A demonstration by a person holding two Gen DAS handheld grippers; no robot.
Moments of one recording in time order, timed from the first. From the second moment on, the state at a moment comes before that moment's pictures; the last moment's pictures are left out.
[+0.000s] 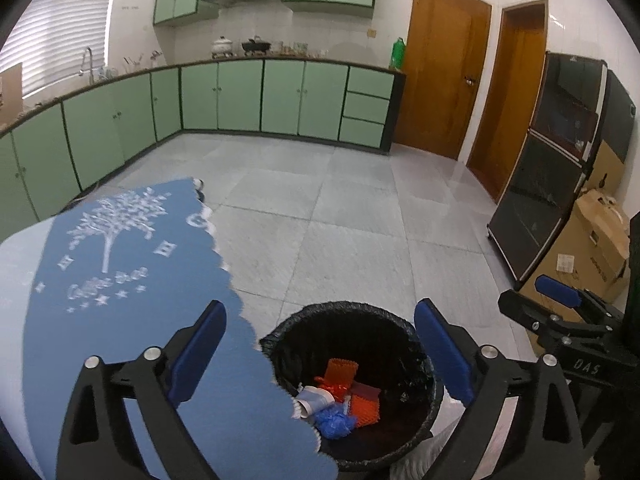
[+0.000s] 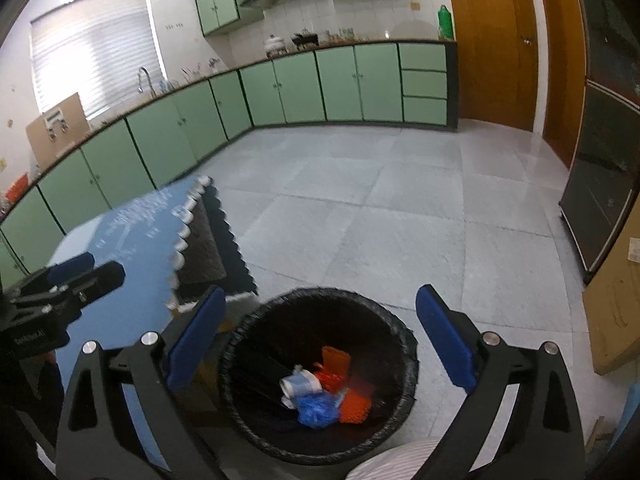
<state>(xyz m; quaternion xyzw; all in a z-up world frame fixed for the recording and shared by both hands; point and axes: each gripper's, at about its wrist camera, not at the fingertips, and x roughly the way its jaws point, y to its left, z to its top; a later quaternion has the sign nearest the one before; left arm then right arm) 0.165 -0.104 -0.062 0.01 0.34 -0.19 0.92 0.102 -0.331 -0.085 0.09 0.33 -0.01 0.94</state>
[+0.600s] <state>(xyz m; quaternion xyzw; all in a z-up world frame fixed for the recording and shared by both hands) 0.100 -0.047 -0.004 0.00 0.29 -0.16 0.95 0.048 -0.269 0.005 0.03 0.24 0.06 0.97</state>
